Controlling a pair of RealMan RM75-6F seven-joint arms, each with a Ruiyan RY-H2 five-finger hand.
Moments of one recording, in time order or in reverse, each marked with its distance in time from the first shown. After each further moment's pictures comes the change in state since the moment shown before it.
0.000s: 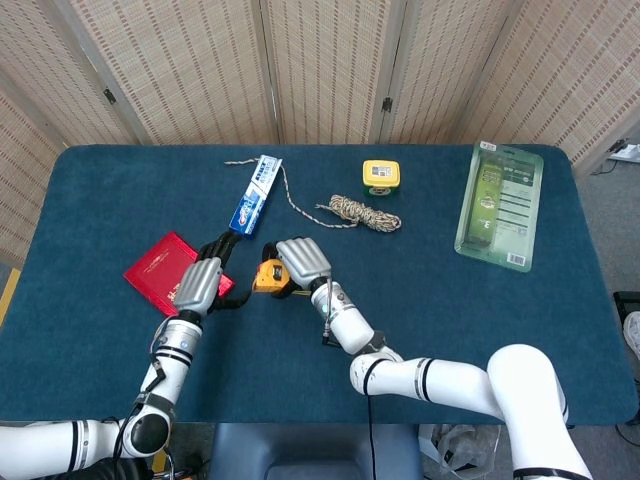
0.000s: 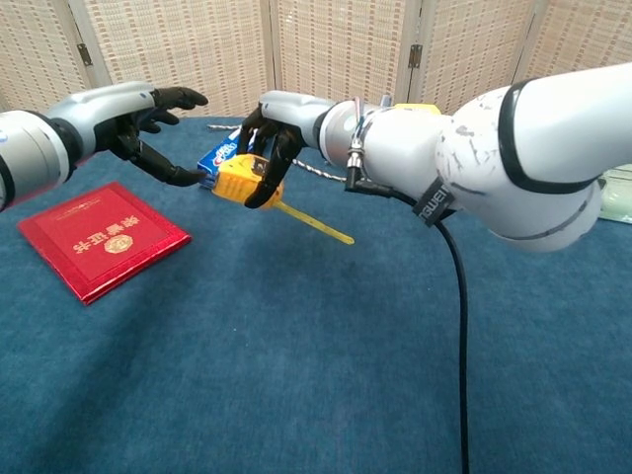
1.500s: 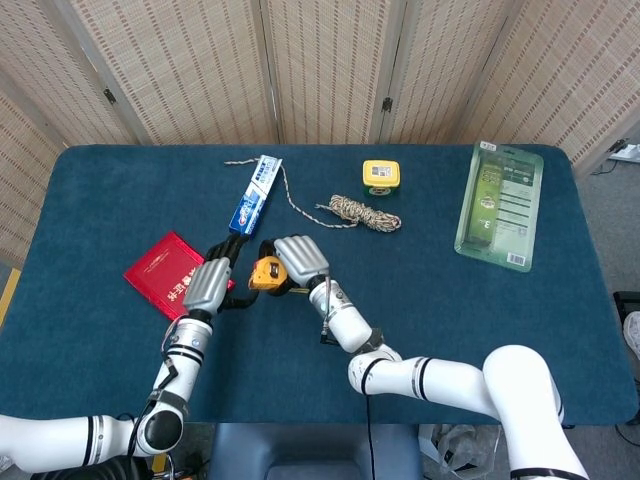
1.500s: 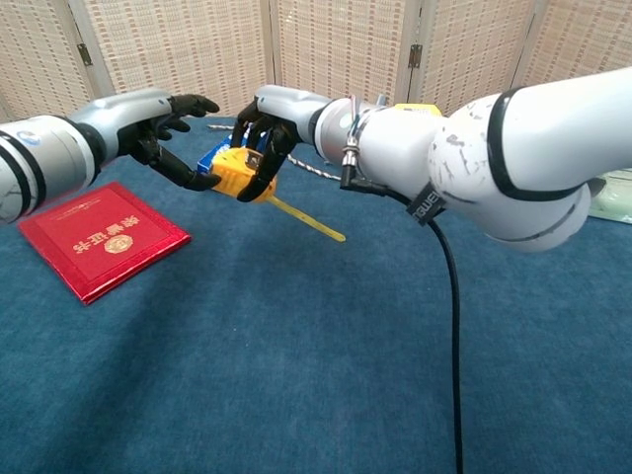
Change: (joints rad) left arm -0.053 -0.044 -0.011 0.008 -0.084 0.035 0.040; right arm 0.008 -0.012 -0.005 0.033 -0.046 0.001 0.071
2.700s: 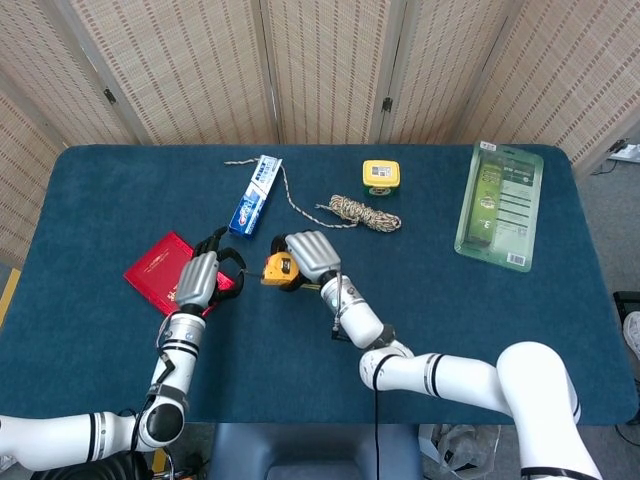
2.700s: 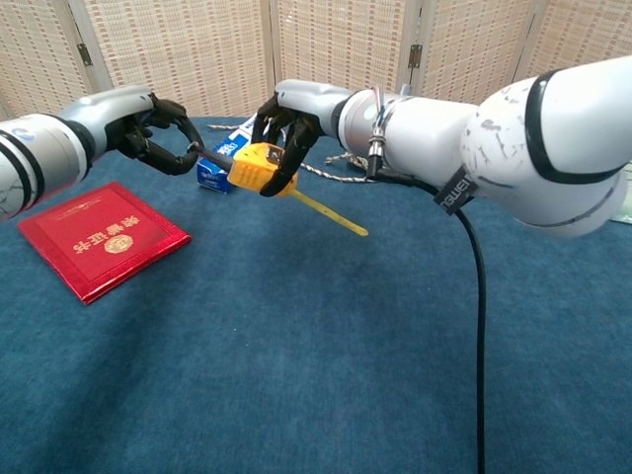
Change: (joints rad) left arm 0.015 -0.013 -0.026 0.049 -0.022 0.020 -0.040; right arm -0.019 0.060 -0.026 -0.036 0.018 0.005 -0.030
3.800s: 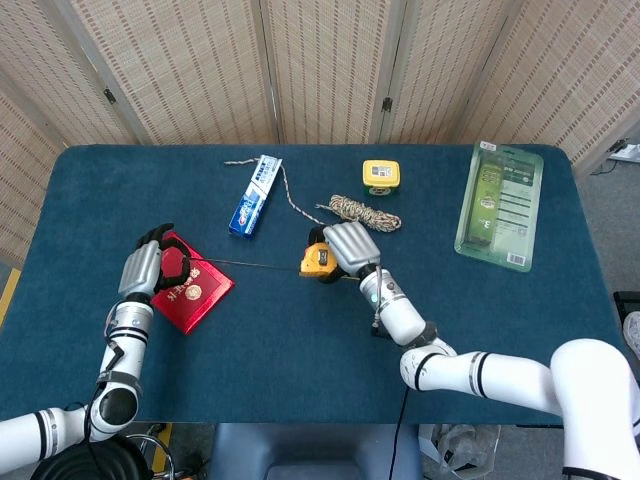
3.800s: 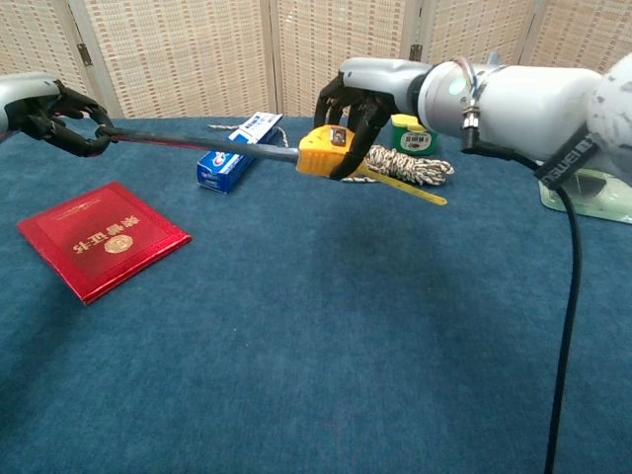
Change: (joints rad) left arm 0.088 0.194 -0.010 0.040 -0.055 -0.115 -0.105; right arm -0.103 0.211 -0.078 -0.188 -0.038 0.057 -0.034
